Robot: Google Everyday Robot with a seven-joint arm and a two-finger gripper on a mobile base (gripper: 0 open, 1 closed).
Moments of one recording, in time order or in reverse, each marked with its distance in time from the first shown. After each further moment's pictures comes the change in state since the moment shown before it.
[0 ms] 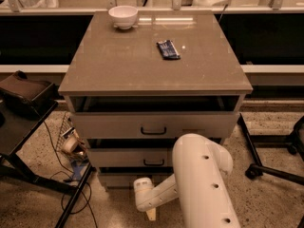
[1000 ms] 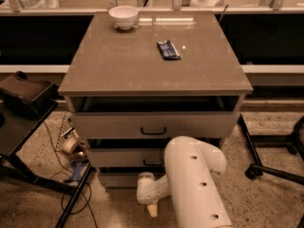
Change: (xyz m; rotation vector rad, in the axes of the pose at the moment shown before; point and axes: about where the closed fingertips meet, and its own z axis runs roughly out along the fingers) arm 0.012 -0.003 0.036 -0.089 0.015 0.006
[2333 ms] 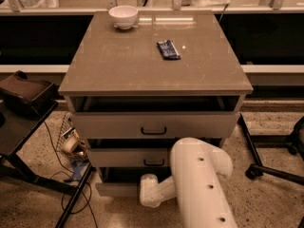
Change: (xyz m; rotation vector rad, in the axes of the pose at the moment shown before) arm 0.007 0.009 0.000 -0.020 -0.012 0.053
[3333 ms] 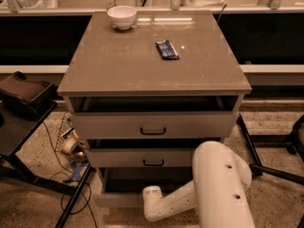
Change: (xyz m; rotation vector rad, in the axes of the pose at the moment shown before) arm 0.018 0.044 -0.030 0.051 -0.033 0.084
